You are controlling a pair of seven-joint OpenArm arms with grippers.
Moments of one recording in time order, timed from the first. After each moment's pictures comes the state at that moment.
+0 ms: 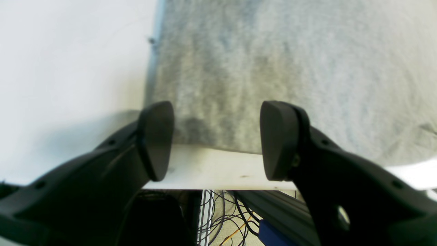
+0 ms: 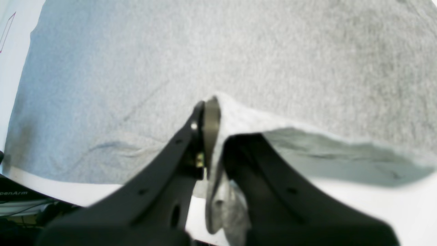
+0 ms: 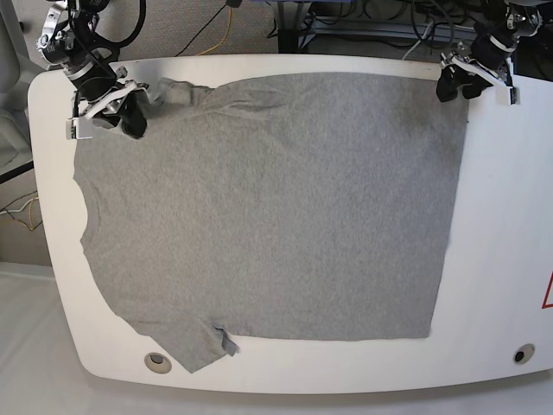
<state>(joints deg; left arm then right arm) 35.6 -12.1 -33.6 97.7 -44.7 -29.4 39.4 -28.7 11.7 32.7 106.4 49.6 30.1 -46.9</state>
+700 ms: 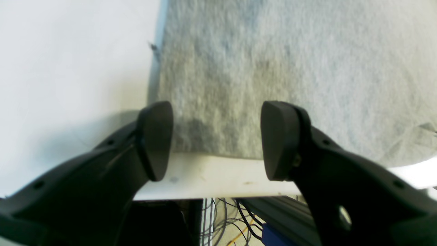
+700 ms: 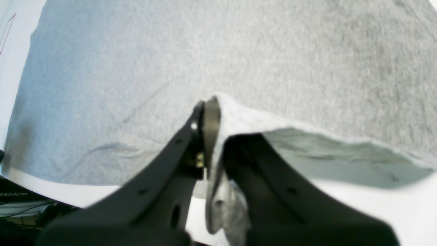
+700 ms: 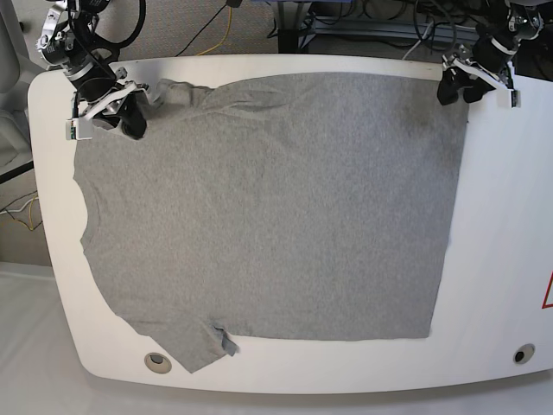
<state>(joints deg) 33.7 -11.8 -34.8 95.7 -43.9 -32.9 39.1 -28.6 11.7 32.7 106.4 49.6 30.1 -46.9</state>
